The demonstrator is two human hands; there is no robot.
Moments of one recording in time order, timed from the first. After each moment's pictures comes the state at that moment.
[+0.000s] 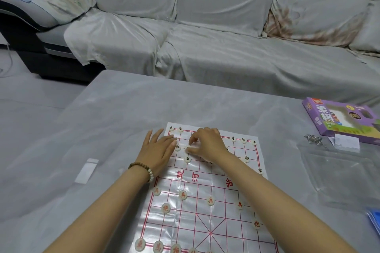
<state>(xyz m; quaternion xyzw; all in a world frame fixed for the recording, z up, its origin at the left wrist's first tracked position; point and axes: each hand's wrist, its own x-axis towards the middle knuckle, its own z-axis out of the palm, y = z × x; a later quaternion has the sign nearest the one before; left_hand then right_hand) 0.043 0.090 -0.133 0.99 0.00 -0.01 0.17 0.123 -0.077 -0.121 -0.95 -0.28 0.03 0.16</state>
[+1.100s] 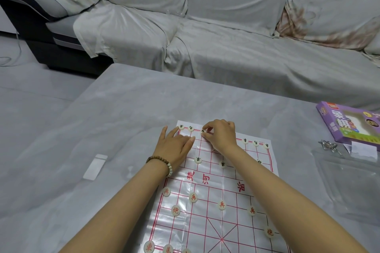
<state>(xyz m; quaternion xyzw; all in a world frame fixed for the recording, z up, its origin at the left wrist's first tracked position) 0.058 0.079 -0.129 0.98 0.00 -0.04 0.19 0.156 -0.066 -0.132 -0.97 -0.18 -0.02 0.19</state>
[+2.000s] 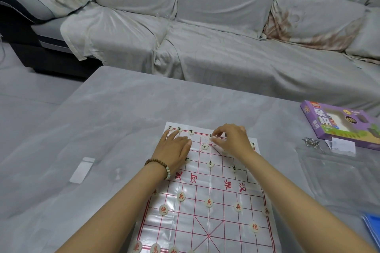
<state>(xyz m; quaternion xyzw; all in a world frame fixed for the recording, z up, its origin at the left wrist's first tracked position) 0.060 0.054 -0.126 0.98 -0.04 -0.03 0.18 0.143 -0.135 -0.106 -0.96 -0.19 -0.01 0.19</state>
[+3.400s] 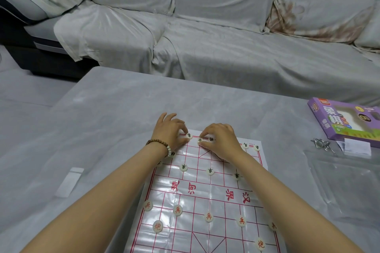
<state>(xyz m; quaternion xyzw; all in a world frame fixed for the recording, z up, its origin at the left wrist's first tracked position) 0.137 0.071 -0.131 0.99 -0.03 0.01 0.14 0.170 -0.114 -0.133 -0.95 -0.26 0.01 0.20</state>
